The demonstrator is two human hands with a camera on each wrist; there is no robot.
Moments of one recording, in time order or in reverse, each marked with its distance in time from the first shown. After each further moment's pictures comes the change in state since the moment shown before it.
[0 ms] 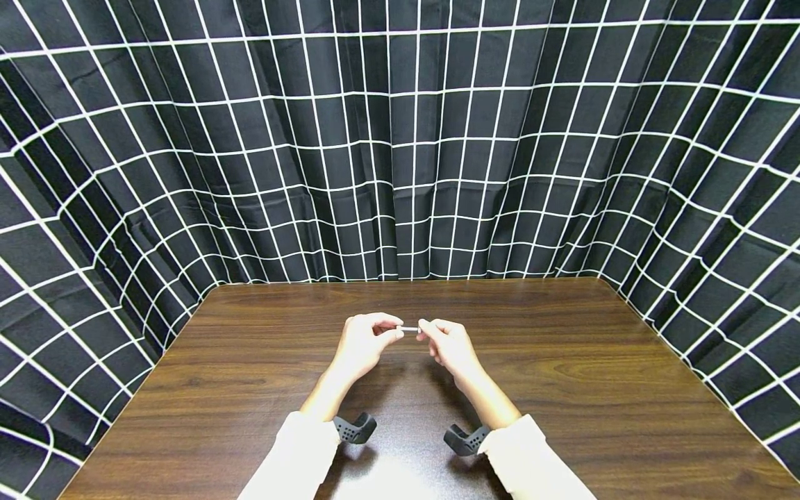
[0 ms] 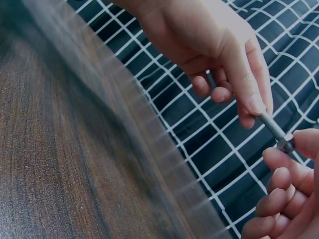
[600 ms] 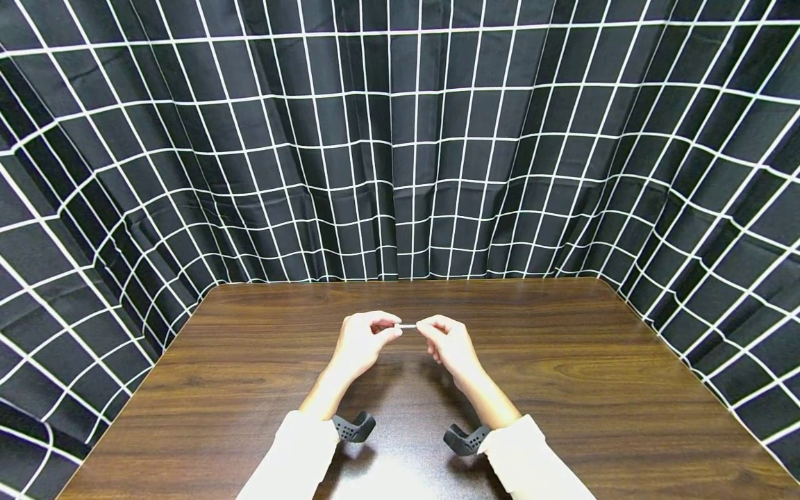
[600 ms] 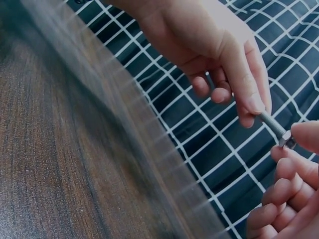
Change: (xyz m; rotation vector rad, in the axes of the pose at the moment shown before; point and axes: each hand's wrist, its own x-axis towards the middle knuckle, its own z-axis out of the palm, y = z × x) left_hand 0.001 -0.001 -0.002 -0.021 0.007 -0.019; right_hand 0.024 0.040 0.000 0.070 0.021 -0.071
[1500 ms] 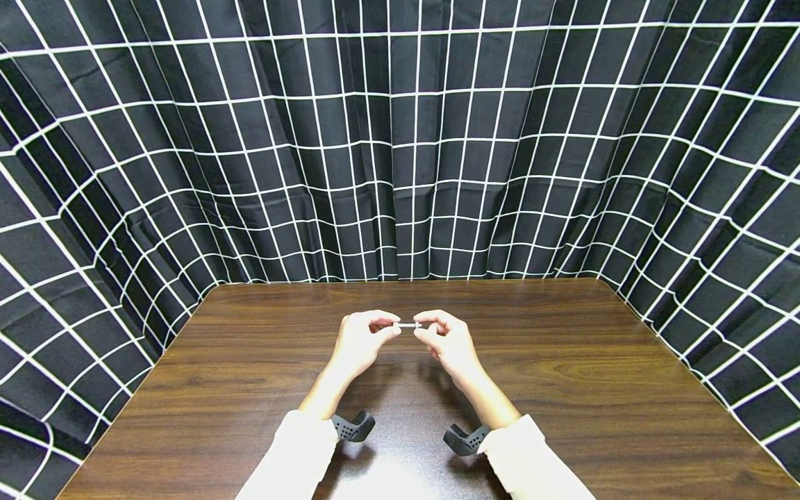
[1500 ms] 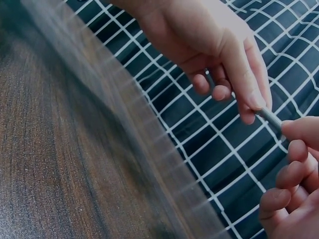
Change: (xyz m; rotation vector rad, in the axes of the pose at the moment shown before) left_hand 0.001 0.000 -0.001 -0.005 0.015 -0.006; right_hand -0.002 -0.004 -0.002 0.062 -0.060 -0.125
